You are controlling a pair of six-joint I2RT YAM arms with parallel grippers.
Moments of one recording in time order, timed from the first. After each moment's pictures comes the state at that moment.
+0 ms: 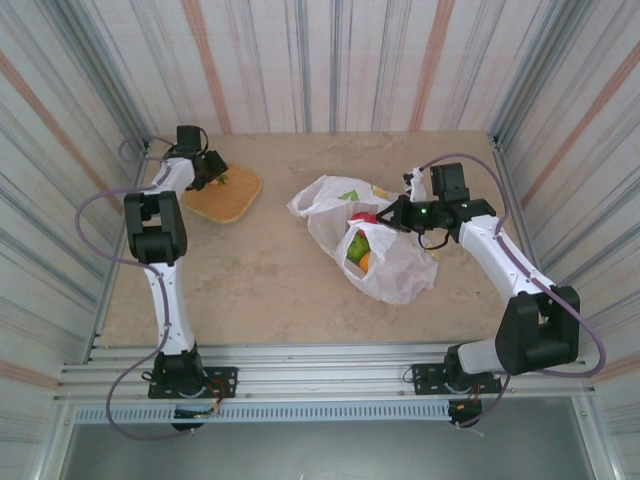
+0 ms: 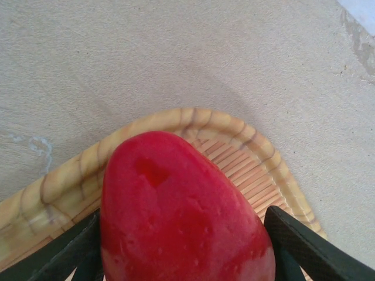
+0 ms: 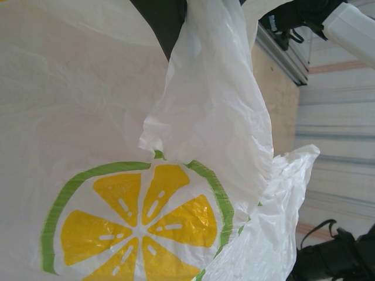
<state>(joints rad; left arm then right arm) 0.06 2.35 1.91 -0.49 0.07 -0.54 0.20 1.38 1.07 -0.54 -0.67 0.46</state>
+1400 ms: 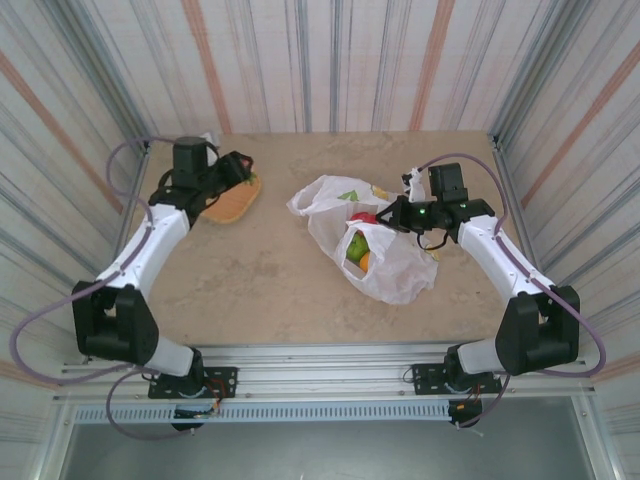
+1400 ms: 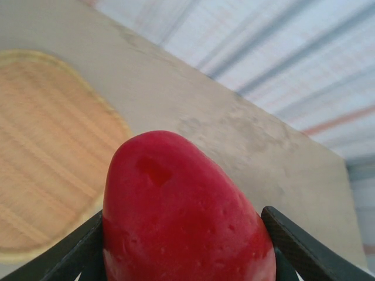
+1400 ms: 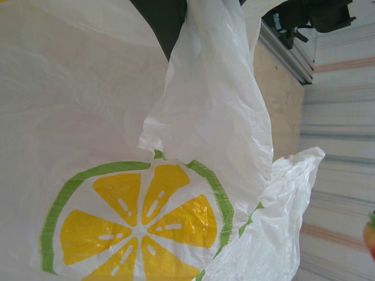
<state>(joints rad) -0.23 1.43 1.21 -0.27 0.20 -0.60 0.21 1.38 1.07 -0.54 -0.65 0.46</state>
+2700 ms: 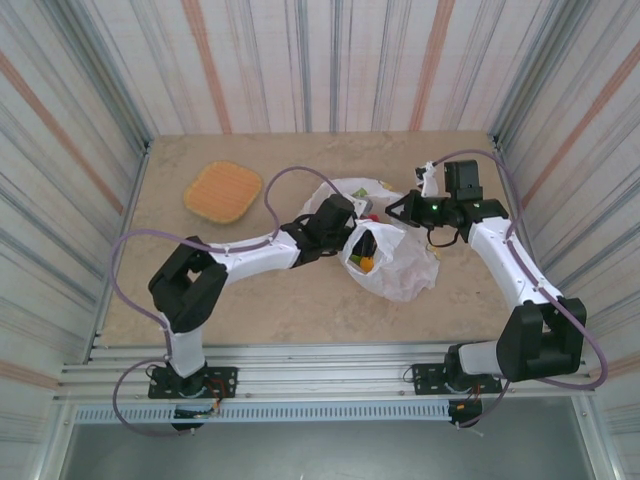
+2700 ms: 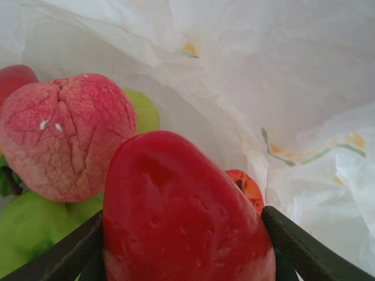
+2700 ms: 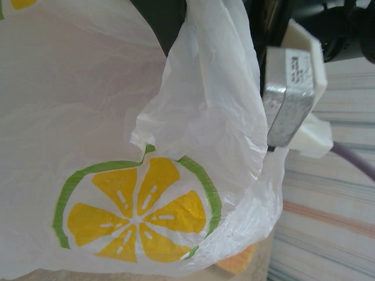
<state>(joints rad) -0.87 1.88 1.27 0.00 0.19 -0.54 0.13 1.34 1.08 -0.56 -0.68 0.44</state>
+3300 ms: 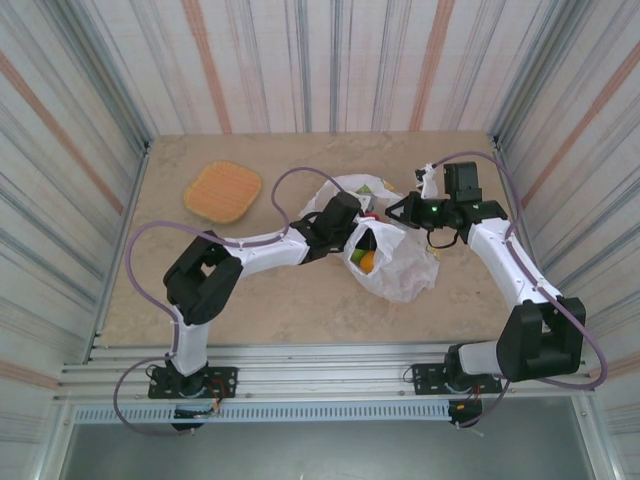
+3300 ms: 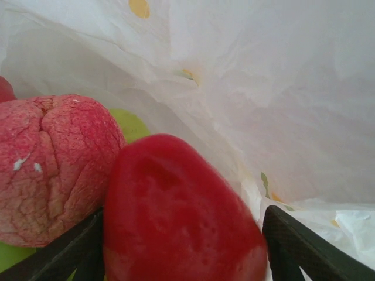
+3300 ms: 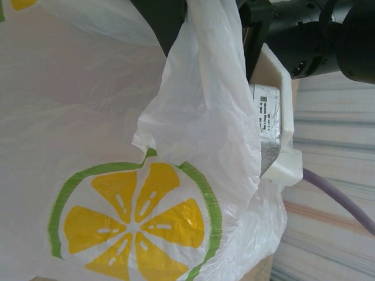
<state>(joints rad) -0.87 1.95 1.33 0.05 0.19 -0.61 0.13 1.34 1.06 -0.54 -0.68 0.44</state>
